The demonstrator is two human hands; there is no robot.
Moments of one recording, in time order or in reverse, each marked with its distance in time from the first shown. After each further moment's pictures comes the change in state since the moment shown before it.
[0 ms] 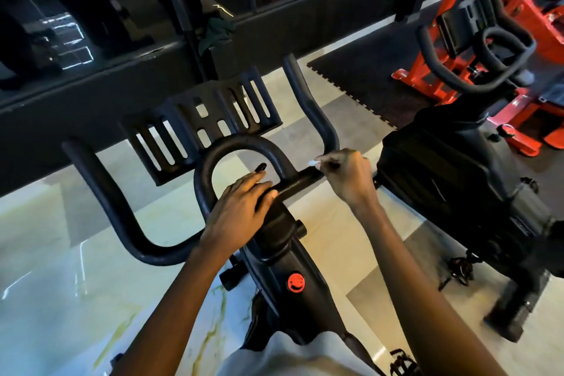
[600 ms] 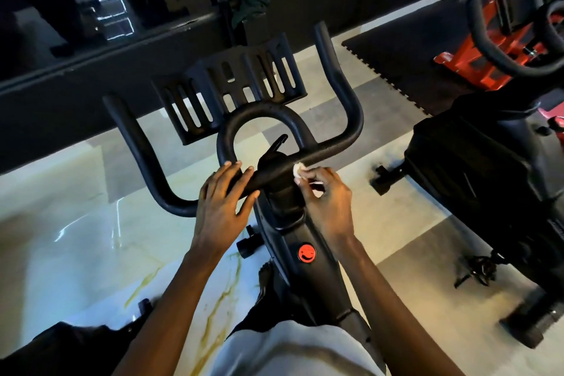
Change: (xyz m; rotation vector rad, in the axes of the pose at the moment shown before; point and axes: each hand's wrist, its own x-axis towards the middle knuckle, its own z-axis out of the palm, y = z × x) left_hand -0.088 -0.030 0.022 0.232 0.447 -0.045; right_hand -0.102 -0.013 0.059 0.309 0.017 -0.108
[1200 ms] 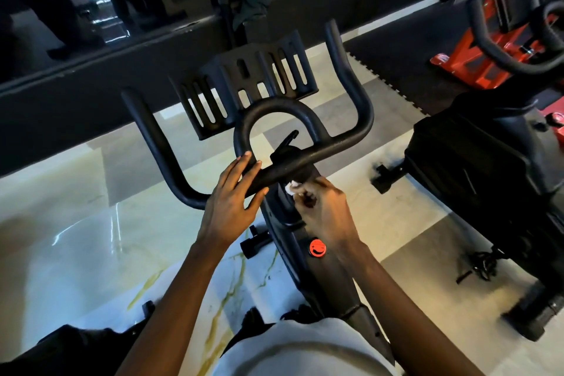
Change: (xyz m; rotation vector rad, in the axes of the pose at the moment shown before) left_hand -0.005 -0.015 -0.017 -0.155 -0.065 0.001; right_hand -0.030 -0.021 0.015 -0.240 -0.217 -0.037
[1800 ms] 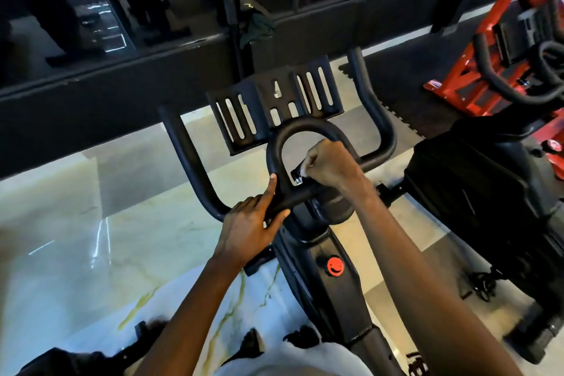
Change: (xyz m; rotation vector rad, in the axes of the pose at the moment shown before) left_hand -0.007 -0.032 -0.013 0.070 0.075 0.081; right_hand 0.124 -0.066 -0.001 -0.267 -0.278 0.132
